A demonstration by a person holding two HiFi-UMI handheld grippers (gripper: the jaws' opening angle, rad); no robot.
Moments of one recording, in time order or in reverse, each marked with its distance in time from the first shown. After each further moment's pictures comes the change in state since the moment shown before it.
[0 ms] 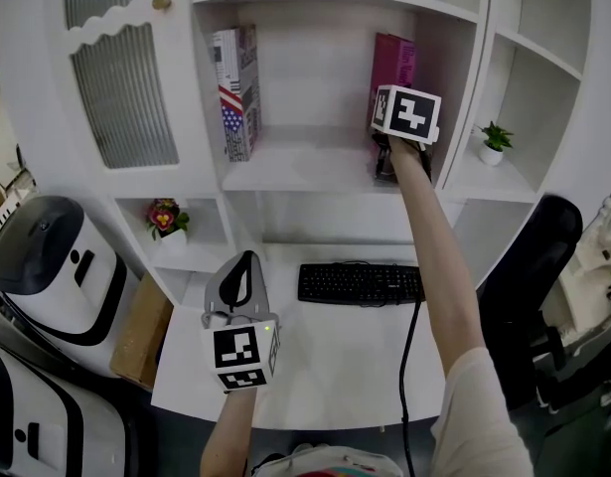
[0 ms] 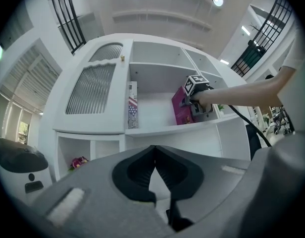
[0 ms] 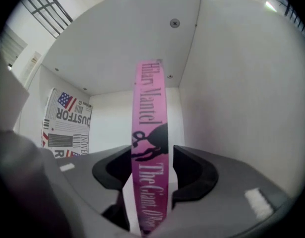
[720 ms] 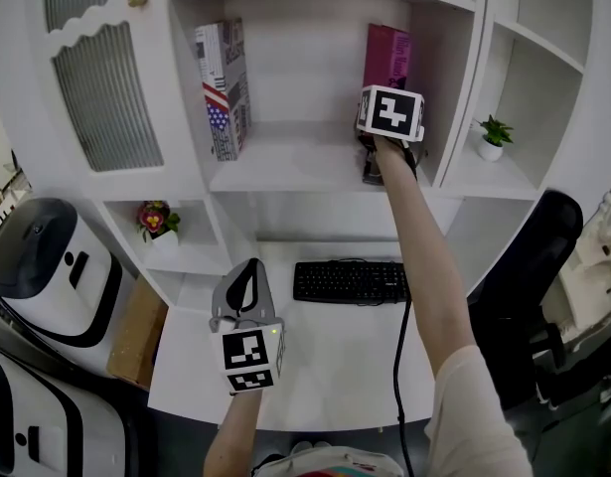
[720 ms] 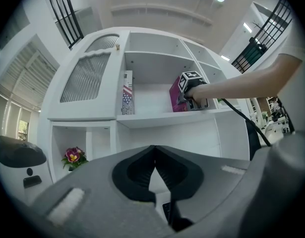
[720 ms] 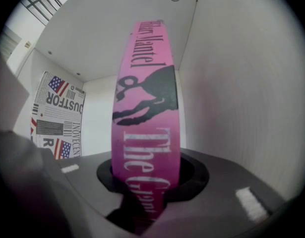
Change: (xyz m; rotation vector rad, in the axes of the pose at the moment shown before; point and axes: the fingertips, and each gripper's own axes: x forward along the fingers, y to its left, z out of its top) left arm 0.016 -0.021 -0.034 0.000 0.068 -0.011; right arm 0.027 -0.003 -0.034 -0.007 0.075 -0.024
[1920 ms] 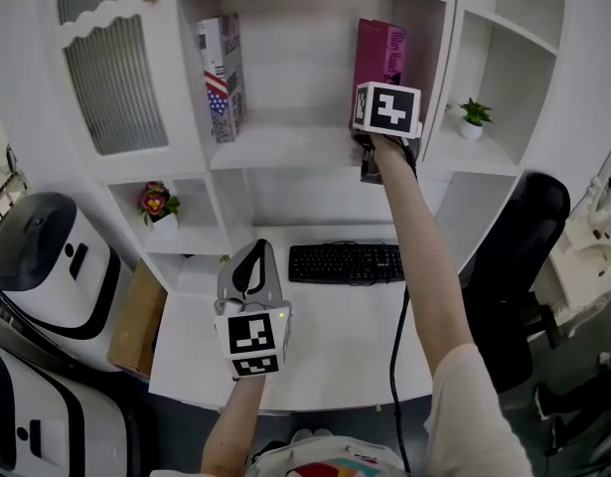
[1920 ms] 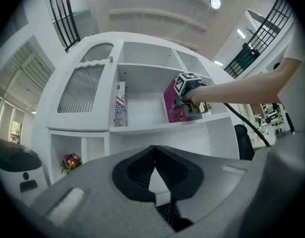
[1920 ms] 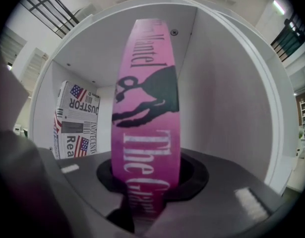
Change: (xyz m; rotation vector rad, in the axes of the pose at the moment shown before) left arm -0.035 -0.025 0.028 0.028 -0.059 -0.056; right arm -0.071 0.005 -0.003 -0.017 0.014 0.030
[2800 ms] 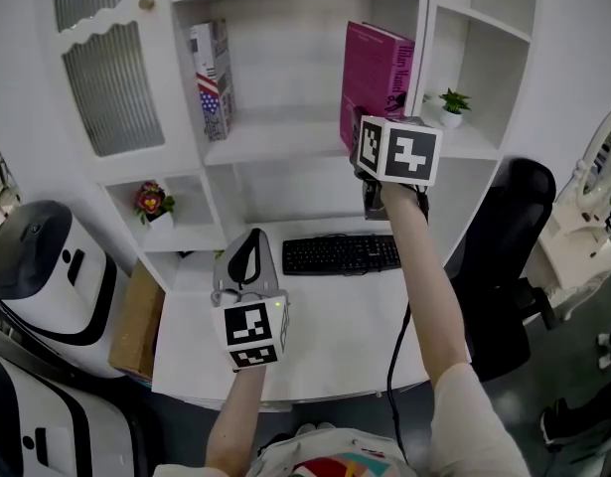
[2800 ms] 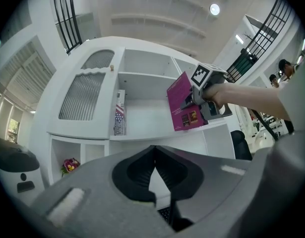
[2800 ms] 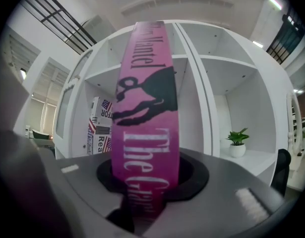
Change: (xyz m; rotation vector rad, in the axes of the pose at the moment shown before) left arm -0.018 -0.007 0.023 -0.030 -0.050 -0.030; right arm -0.112 0.014 -0.008 -0.002 -0.066 0.083
